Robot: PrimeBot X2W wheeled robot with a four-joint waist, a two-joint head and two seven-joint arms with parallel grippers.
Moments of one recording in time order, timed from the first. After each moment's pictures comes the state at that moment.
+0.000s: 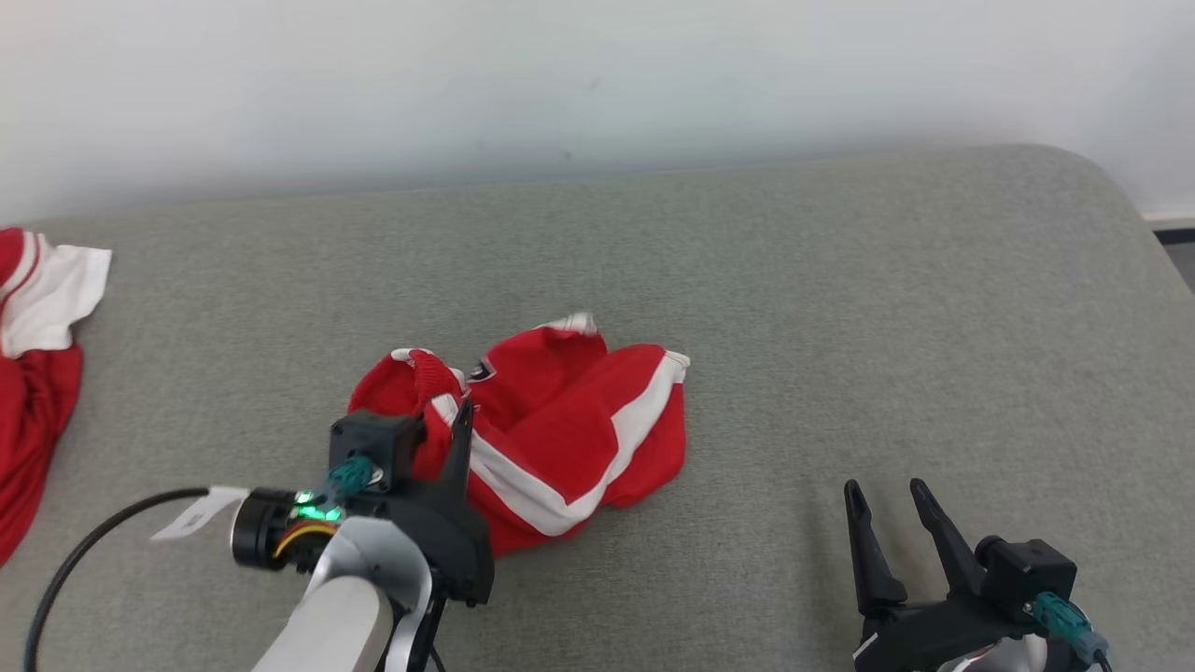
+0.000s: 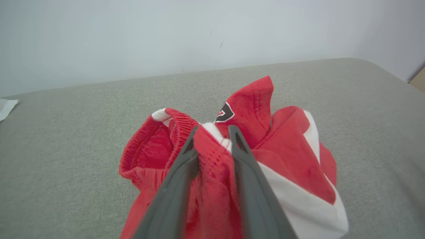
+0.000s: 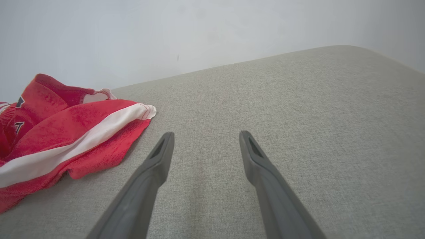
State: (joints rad) left arm -0.44 0.23 -0.51 0.31 -0.46 0.16 0.09; right arm -0.10 -0.05 0.05 0.32 0.24 0.13 -0.18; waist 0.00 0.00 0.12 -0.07
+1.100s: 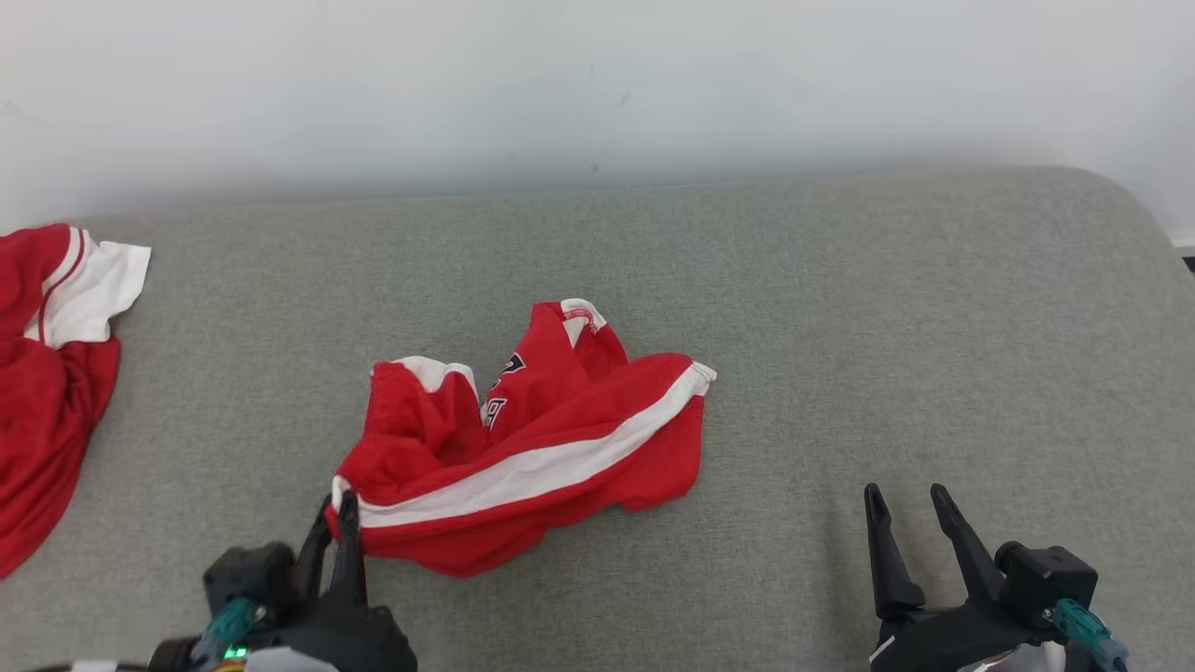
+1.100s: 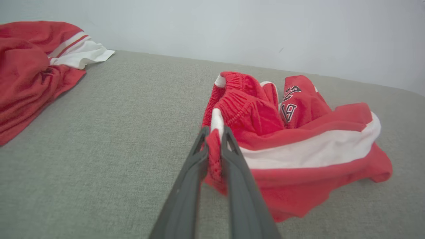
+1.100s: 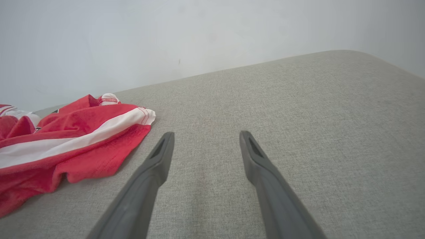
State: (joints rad) left arm -0.21 0.28 -0.40 0.24 -0.54 0.26 -0.09; right arm -0.08 -0.05 0.02 0.31 0.24 0.13 -0.17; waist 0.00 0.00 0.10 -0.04
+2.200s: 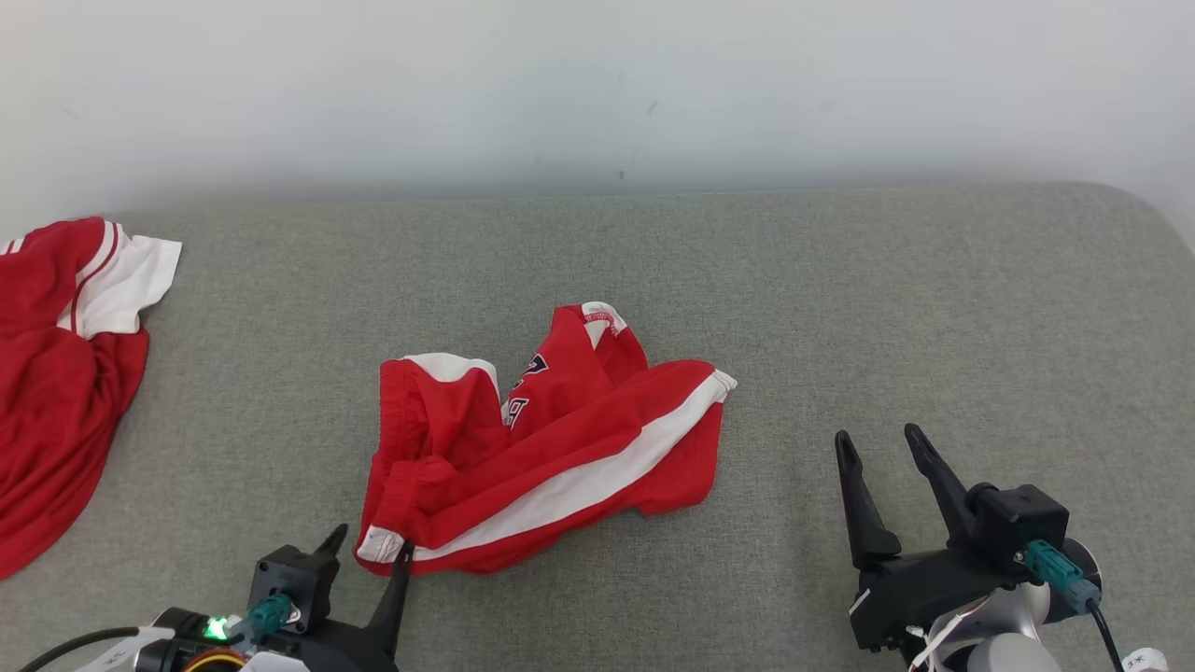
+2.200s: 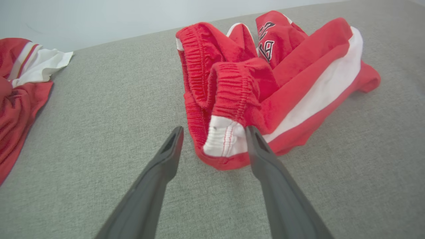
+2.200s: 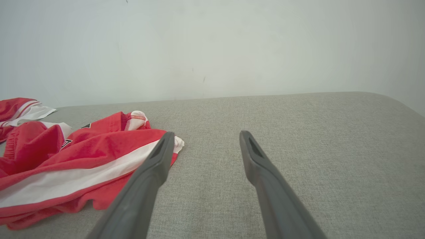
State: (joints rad) left arm -0.20 0.45 -0.52 0.18 -0.47 0.11 0.07; right arm -0.15 -0.05 0.05 0.24 0.15 0.13 -0.10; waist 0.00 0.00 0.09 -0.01
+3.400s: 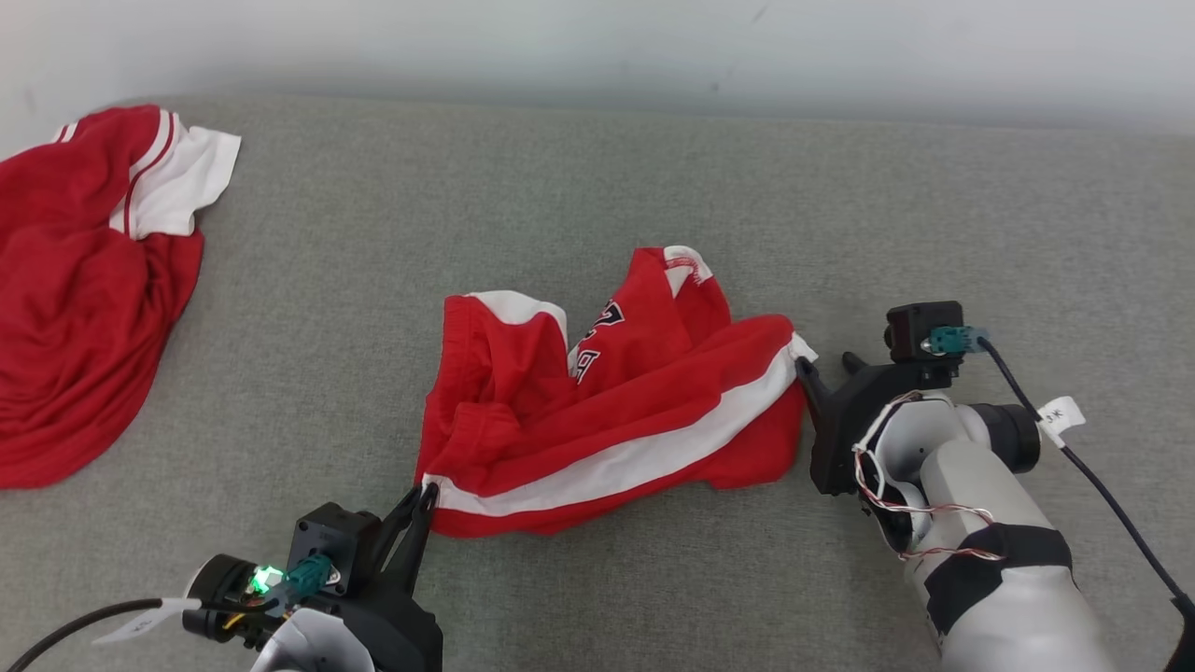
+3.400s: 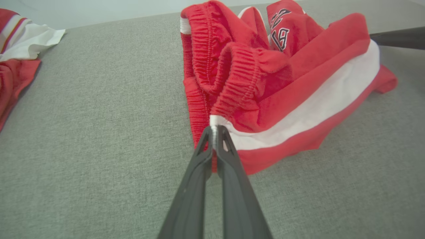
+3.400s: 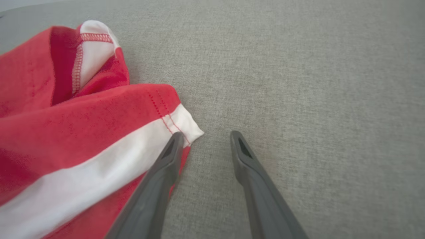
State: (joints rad) left arm -0.28 0.41 -0.57 0.14 -0.48 0.10 0.07; right arm -0.68 -0.05 0.05 0.85 0.15 0.13 0.20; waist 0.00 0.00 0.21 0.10
